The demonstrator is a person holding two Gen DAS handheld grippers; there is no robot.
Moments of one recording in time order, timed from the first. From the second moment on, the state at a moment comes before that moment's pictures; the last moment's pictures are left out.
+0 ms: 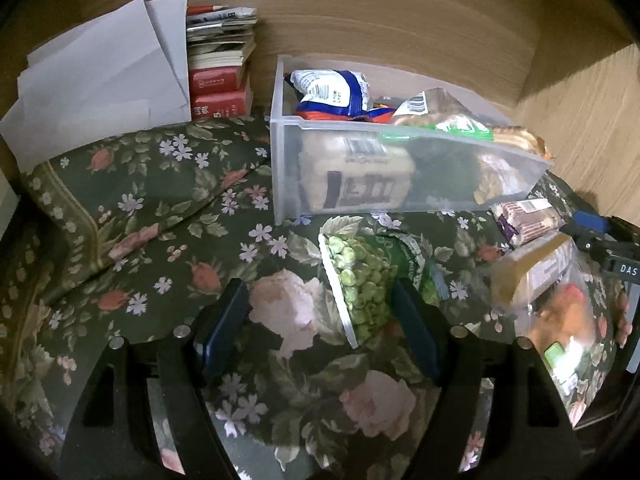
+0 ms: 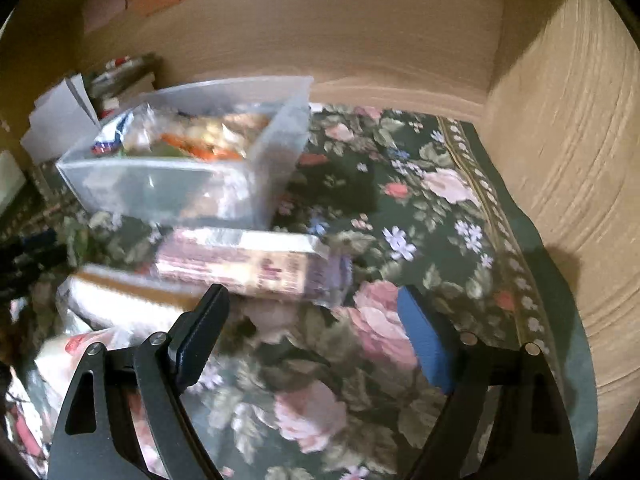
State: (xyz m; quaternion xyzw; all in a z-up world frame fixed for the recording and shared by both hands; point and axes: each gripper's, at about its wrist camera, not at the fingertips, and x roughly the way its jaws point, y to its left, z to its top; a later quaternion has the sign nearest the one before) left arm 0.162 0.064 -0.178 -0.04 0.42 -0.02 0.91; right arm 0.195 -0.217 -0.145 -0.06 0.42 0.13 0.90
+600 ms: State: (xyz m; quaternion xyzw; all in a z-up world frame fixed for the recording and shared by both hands) left arm 0.198 0.023 -0.189 -0.03 0.44 -0.05 0.90; right arm 0.233 -0.161 -0.154 -0.06 0.45 0.18 0.87
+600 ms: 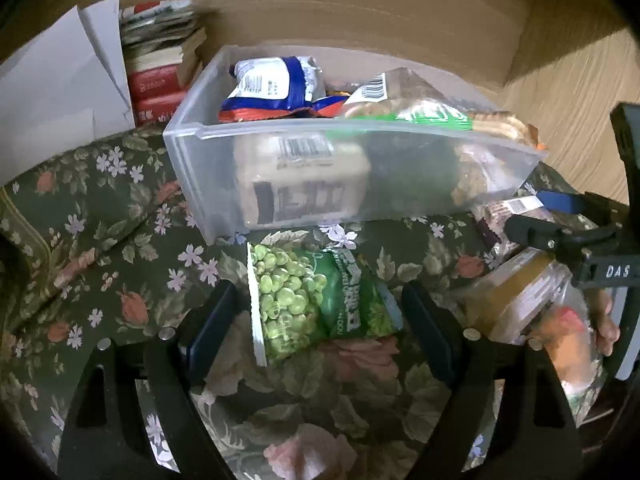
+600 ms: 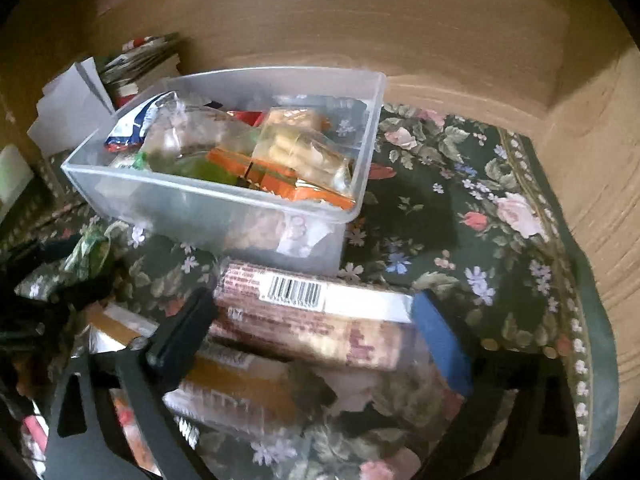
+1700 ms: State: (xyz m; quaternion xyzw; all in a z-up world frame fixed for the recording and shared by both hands) left arm 0.149 0.076 -0.163 -0.06 0.41 -0.04 0.91; right arm 0.230 -0.217 -0.137 -0.10 0.43 0.16 0.88
